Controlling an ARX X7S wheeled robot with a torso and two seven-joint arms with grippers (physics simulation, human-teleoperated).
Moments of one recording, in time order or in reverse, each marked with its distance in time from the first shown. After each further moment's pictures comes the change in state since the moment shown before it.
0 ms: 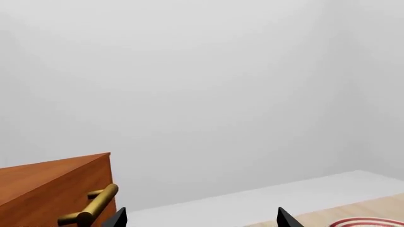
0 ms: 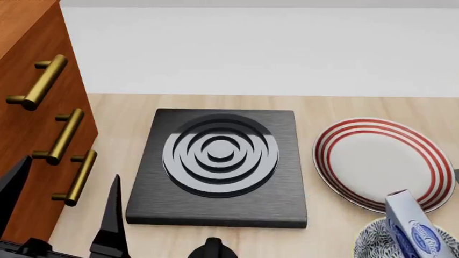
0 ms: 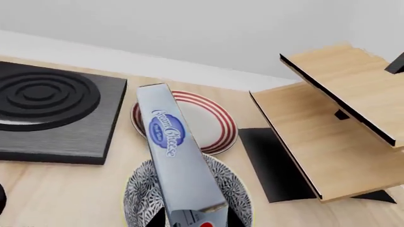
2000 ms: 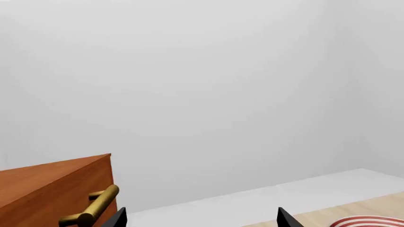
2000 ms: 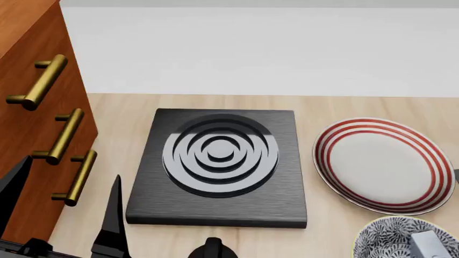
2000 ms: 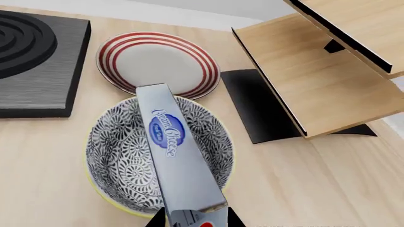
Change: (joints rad) left arm -0.011 -0.015 0.019 0.002 -0.001 -0.004 -0.020; right arm 0.052 0.025 0.020 0.116 0.204 0.147 0.140
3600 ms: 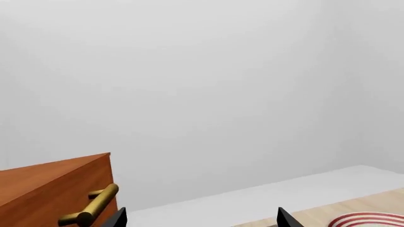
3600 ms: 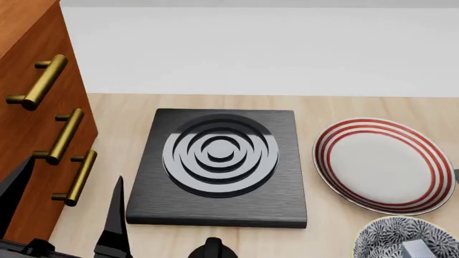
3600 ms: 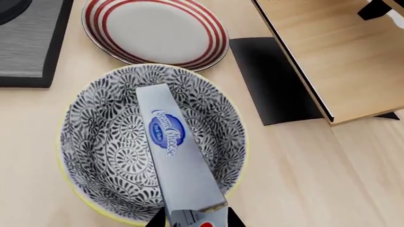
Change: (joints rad) left arm -0.010 -0.008 0.018 -0.004 -0.001 -0.007 -0.013; right arm 0.257 0.053 -0.228 0.229 0.034 0.090 0.027
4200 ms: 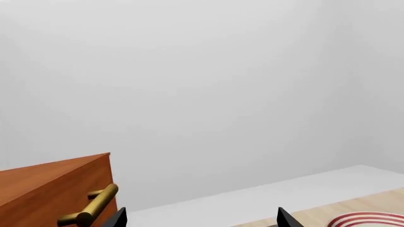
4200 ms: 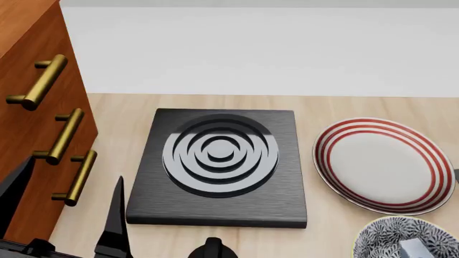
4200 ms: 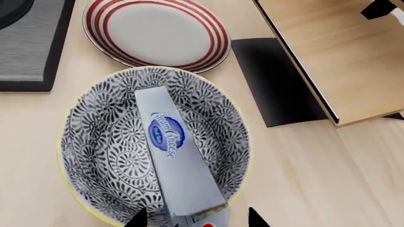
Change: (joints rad) left arm -0.003 -0.004 0.004 -0.001 -0.003 0.001 -0.003; right arm 0.021 -0.009 -0.026 0.022 -0.018 -0.017 -0.011
